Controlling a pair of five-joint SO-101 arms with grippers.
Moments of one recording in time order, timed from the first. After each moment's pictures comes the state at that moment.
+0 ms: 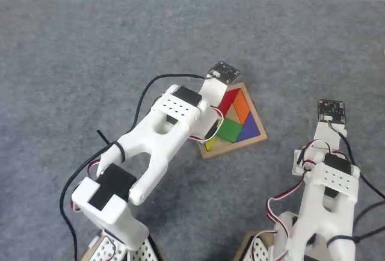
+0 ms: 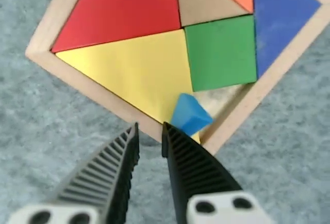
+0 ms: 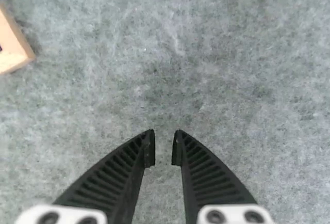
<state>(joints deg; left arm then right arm) 23.9 9.8 19.2 65.8 -0.3 20.1 -39.1 68.5 48.9 14.3</state>
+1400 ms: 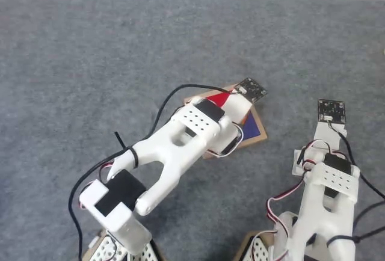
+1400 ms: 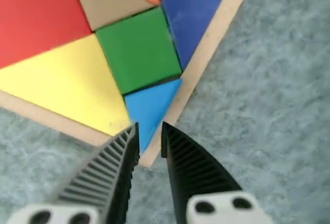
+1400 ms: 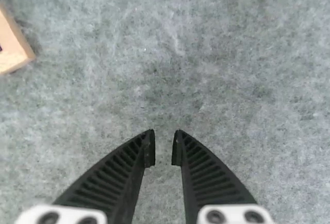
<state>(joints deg) 33.7 9.8 19.2 66.5 0.0 20.1 -39.1 68.5 48.9 14.3</state>
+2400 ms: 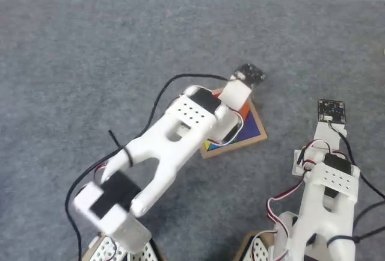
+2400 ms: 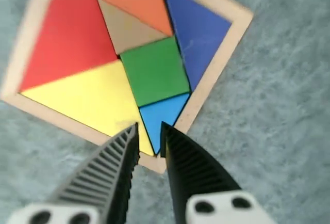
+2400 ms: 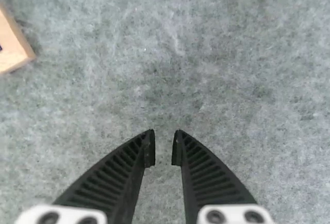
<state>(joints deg) 31.6 7.1 13.5 68.8 -0.3 20.1 -39.1 68.5 48.9 14.3</state>
